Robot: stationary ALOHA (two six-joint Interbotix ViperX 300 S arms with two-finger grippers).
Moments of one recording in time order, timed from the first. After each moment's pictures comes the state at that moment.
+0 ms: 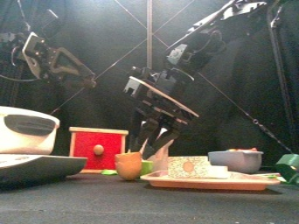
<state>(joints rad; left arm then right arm) -0.02 -0.56 1.21 -0.49 -0.56 0.51 0.12 0.27 0.32 -0.83 0.58 1.60</state>
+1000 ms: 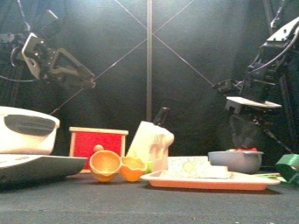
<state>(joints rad) -0.02 -0.56 1.21 -0.49 -0.56 0.51 -0.12 -0.27 0.96 -0.87 0.73 1.60</state>
